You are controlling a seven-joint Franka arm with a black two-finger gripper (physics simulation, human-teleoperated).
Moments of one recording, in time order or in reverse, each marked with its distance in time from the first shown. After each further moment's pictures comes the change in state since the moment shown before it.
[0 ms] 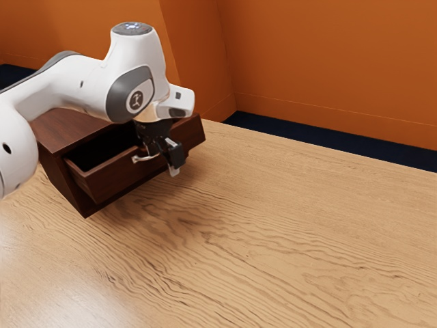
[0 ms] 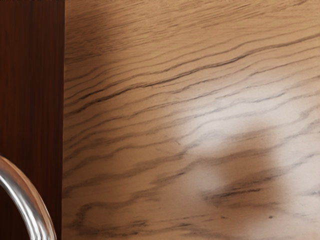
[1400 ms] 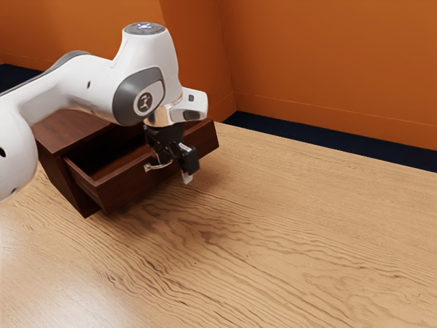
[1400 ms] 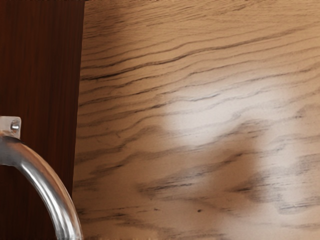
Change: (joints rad) arm 0.003 -0.033 -0.075 -0.029 -0.003 -0.041 -0.120
